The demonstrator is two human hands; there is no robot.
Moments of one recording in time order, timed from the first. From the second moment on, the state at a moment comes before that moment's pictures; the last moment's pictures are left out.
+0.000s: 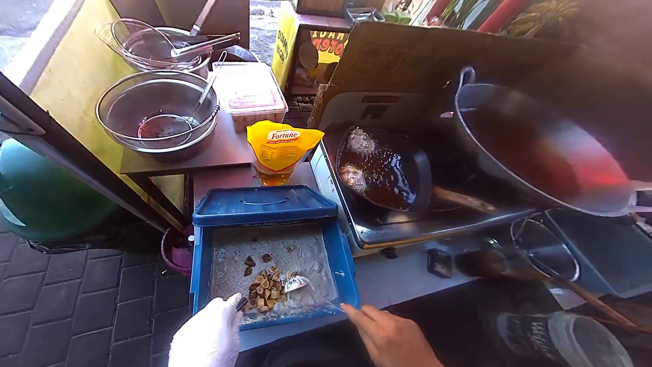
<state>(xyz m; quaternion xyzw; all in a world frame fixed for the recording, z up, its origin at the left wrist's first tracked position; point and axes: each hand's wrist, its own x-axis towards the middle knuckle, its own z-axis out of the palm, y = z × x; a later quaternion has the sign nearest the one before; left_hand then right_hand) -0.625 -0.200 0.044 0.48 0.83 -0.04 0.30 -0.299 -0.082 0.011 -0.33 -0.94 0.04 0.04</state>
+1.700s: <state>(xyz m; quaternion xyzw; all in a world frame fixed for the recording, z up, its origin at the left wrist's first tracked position) -0.604 -0.163 0.038 0.51 0.79 -0.15 0.31 -0.334 -0.032 -0.023 -0.42 -0.91 0.05 -0.06</state>
